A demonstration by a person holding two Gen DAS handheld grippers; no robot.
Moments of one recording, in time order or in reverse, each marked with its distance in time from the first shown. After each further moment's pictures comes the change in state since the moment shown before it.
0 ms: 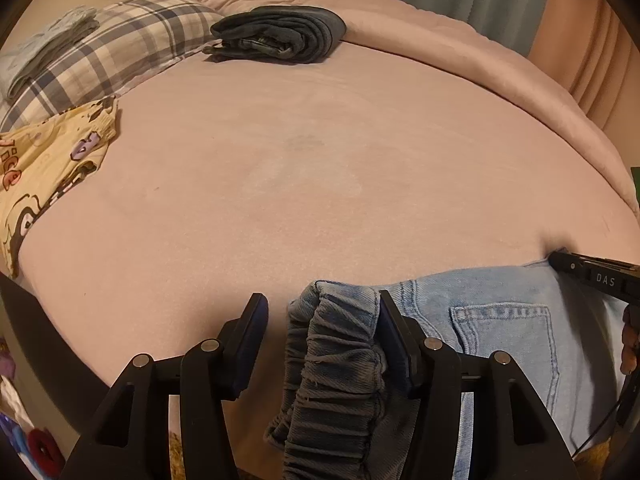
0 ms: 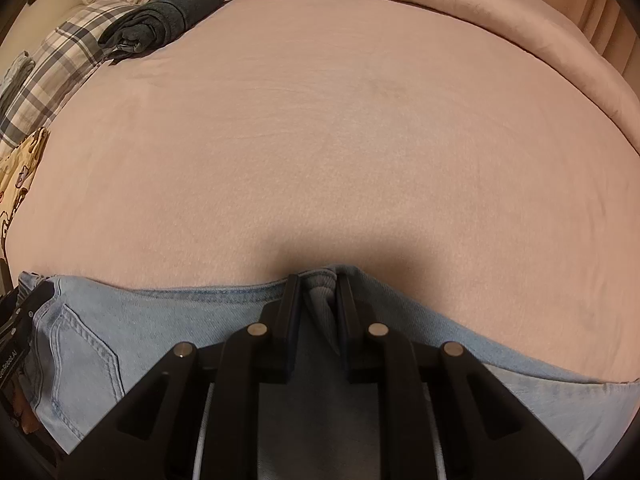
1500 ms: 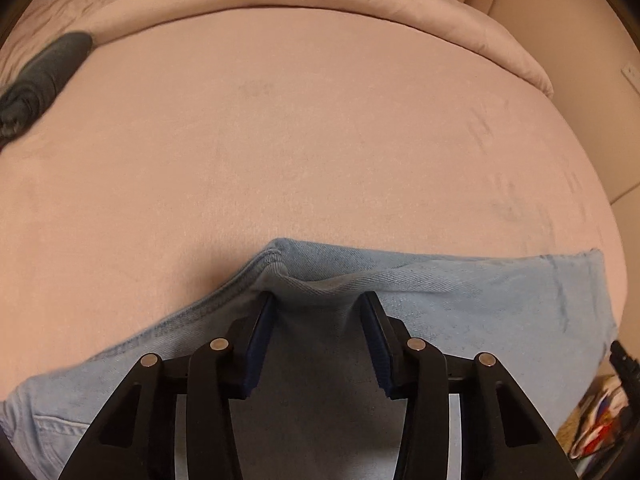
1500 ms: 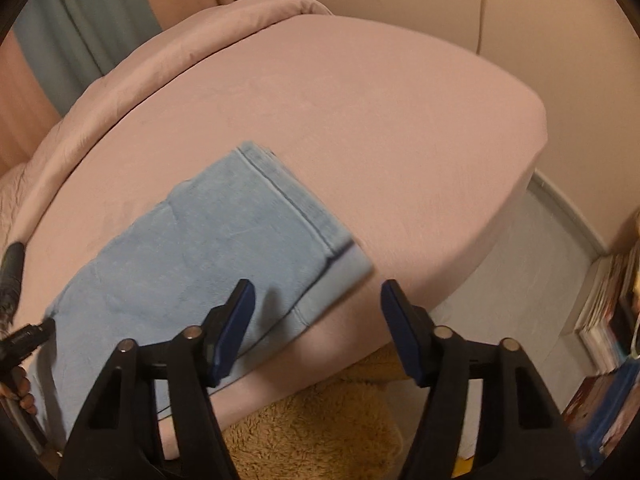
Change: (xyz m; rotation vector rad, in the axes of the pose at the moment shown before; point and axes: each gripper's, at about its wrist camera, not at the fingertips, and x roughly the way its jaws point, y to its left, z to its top) left arm 0.038 -0.261 0.016 0.395 0.213 -0.269; right arm -0.179 -0.310 -0.316 0.937 -0.251 -0.337
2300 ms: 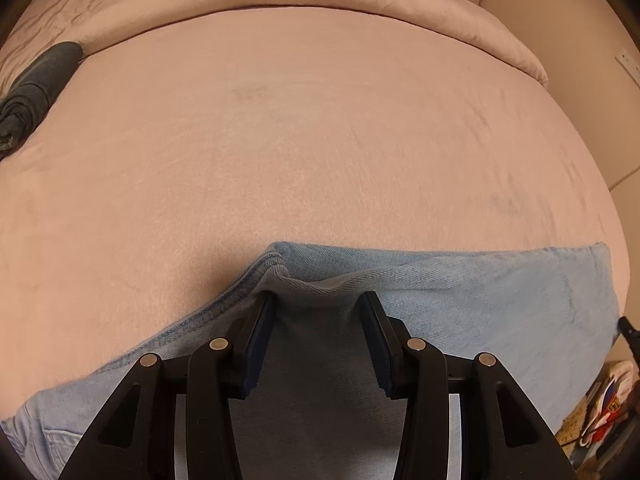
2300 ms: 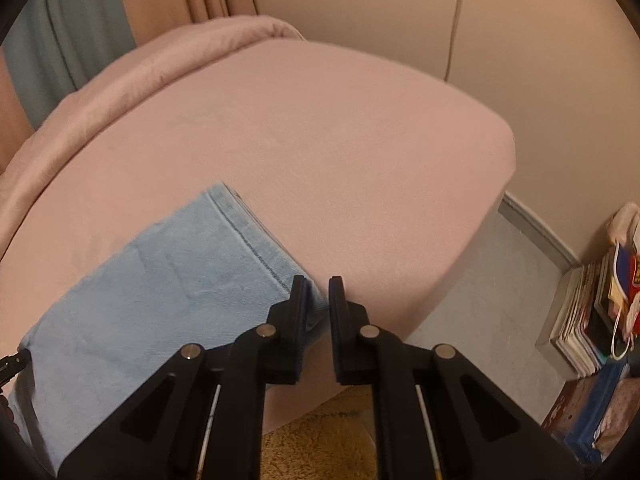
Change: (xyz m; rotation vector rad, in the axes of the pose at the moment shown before) left arm 0.001 0.005 0.007 0.035 0.015 -0.011; right arm 0.009 0.011 0.019 -0.003 -0.070 -0.158
